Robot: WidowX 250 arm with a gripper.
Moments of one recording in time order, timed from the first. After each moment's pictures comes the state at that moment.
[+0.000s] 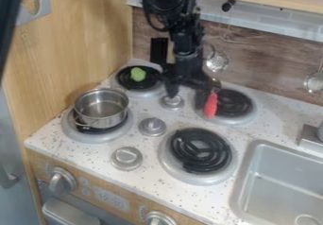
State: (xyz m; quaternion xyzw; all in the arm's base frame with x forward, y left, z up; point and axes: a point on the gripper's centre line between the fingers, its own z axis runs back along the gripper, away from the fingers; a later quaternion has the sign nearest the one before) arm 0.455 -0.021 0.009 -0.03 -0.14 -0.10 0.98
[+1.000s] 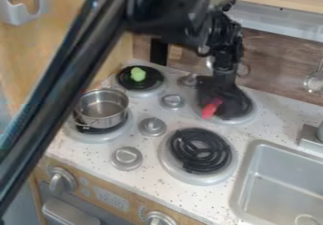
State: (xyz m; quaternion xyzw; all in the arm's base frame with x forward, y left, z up) arm 0.508 -0.057 -0.036 0.02 -0.10 -0.10 0.99
